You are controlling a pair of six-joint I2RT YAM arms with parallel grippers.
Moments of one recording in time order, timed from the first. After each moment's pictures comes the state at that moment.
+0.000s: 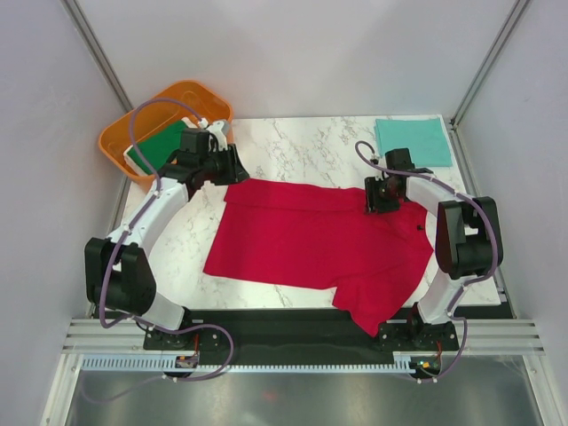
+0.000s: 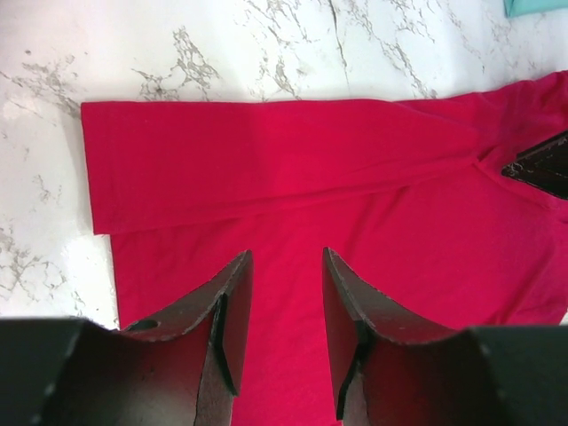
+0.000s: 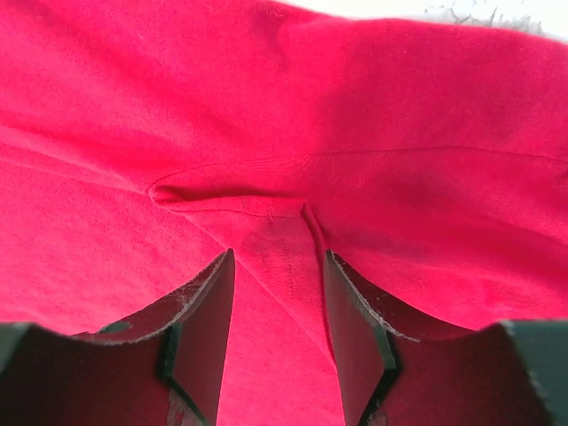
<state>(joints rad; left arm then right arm) -0.23 1.51 1.23 -0.39 0.29 -0.28 0.10 1.78 1.14 -0.49 -0.18 0.04</state>
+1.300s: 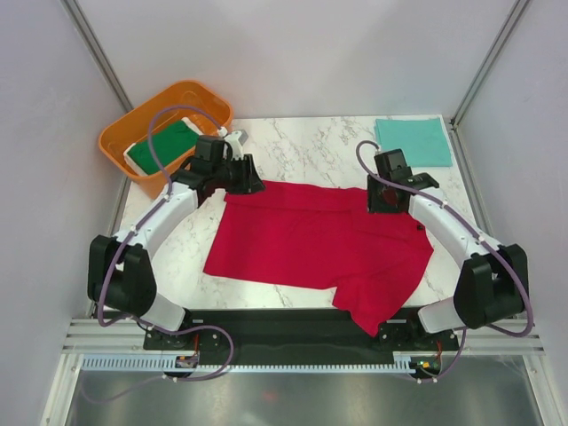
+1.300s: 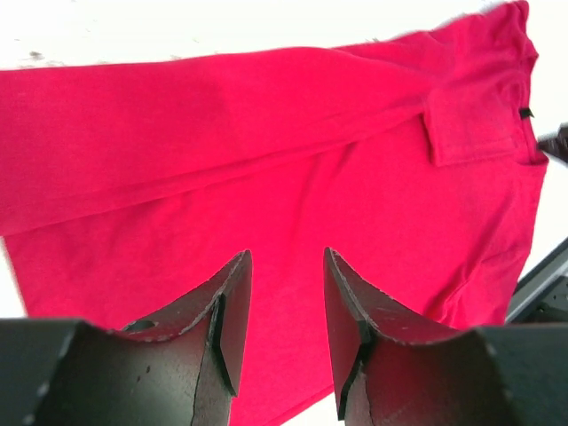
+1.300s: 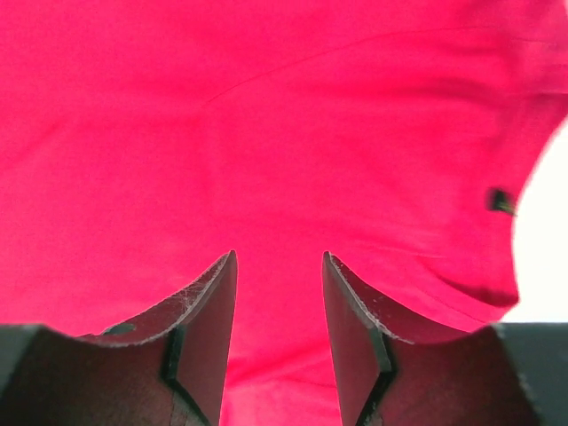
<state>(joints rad) -0.31 1.51 1.18 -0.37 0.38 -0.30 0.30 1.43 1.10 -0.69 0.14 0.29</state>
